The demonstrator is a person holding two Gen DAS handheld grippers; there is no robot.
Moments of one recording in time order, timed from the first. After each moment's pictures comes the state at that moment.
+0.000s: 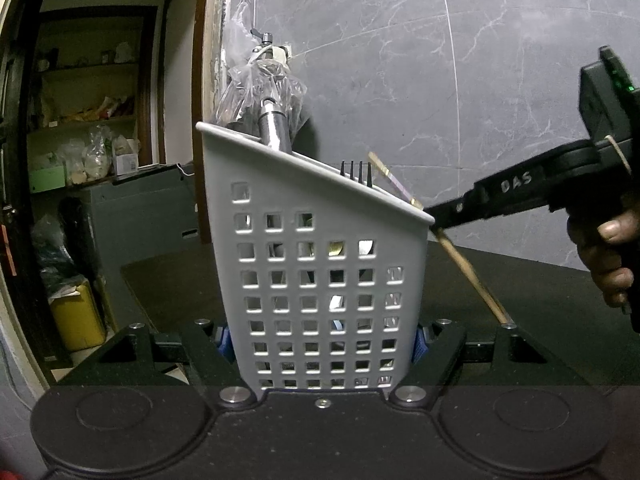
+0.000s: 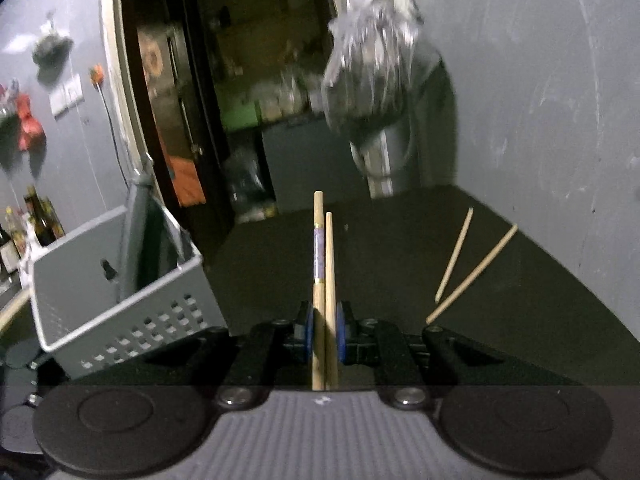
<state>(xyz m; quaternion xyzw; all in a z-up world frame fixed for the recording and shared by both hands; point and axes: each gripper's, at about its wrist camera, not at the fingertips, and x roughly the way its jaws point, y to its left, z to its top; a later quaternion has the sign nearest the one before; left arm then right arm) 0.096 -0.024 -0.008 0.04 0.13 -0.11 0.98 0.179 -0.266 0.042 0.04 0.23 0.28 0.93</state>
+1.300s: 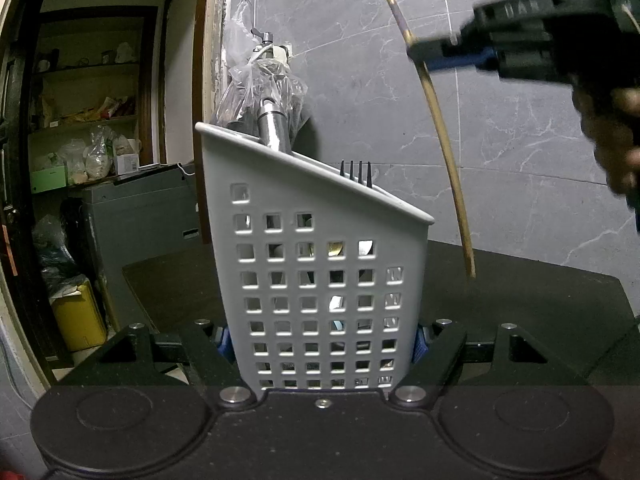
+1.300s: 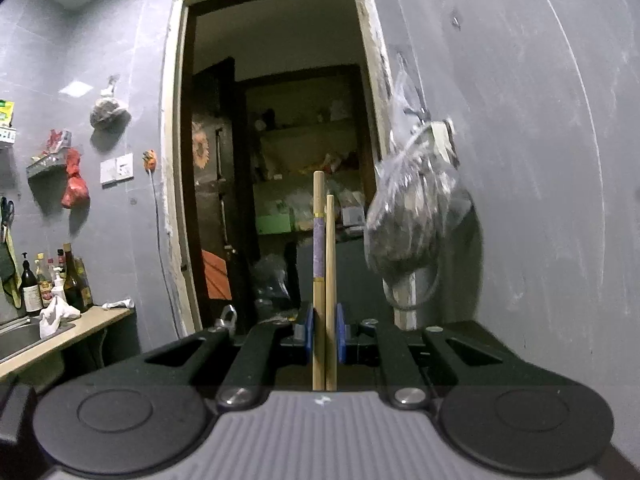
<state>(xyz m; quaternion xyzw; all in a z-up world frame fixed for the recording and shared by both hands) 0.096 -0.025 -0.007 0.04 0.13 -0.11 0.98 0.135 -0.262 0.114 0.04 0.05 0.31 0.95</state>
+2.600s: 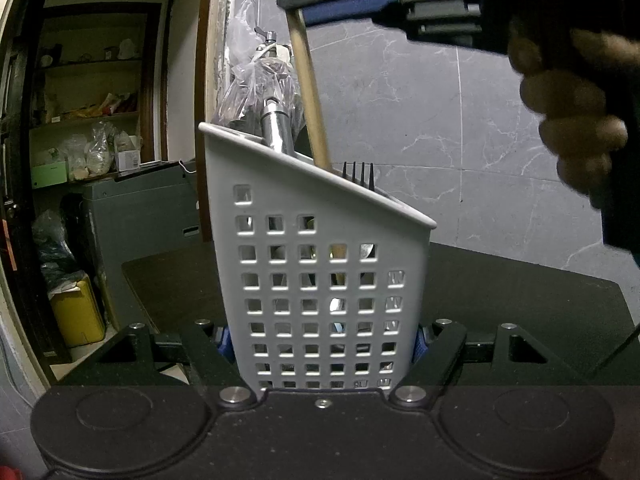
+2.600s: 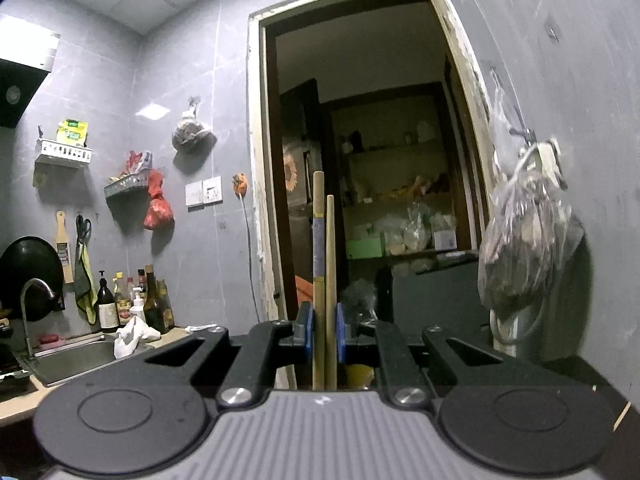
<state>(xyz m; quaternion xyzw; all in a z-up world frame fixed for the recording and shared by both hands) 0.096 -0.023 -0.006 0.04 0.13 -0.11 0.98 0.136 -0.192 0.137 0.05 0.02 0.43 0.90</state>
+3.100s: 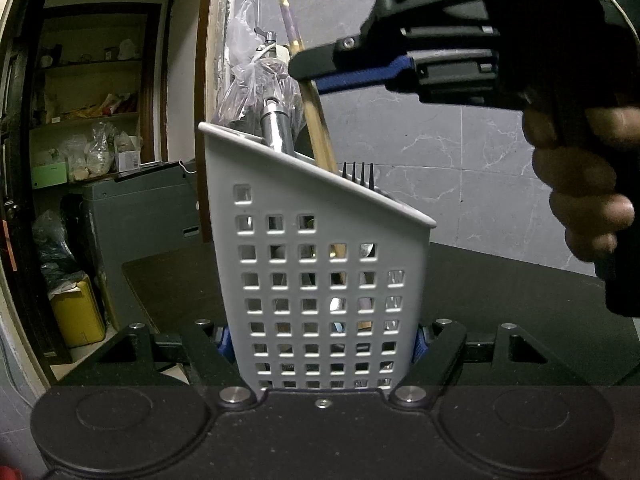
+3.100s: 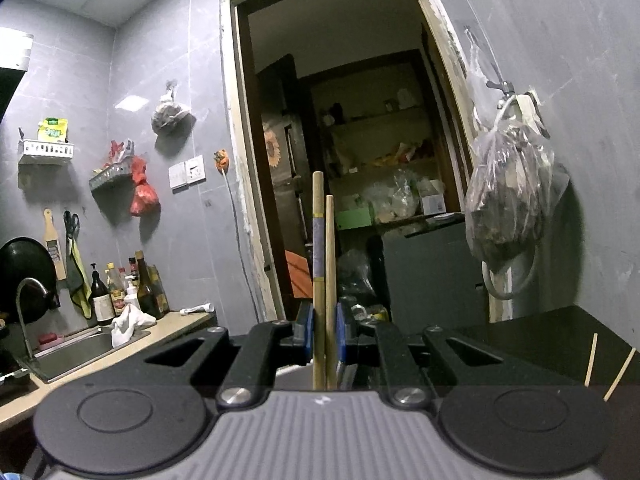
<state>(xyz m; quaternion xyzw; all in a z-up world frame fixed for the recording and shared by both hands) 0.096 -0.024 -0.006 0.04 0.13 -0.11 0.98 0.147 -0.198 0.101 0.07 0.07 0.42 0.90</state>
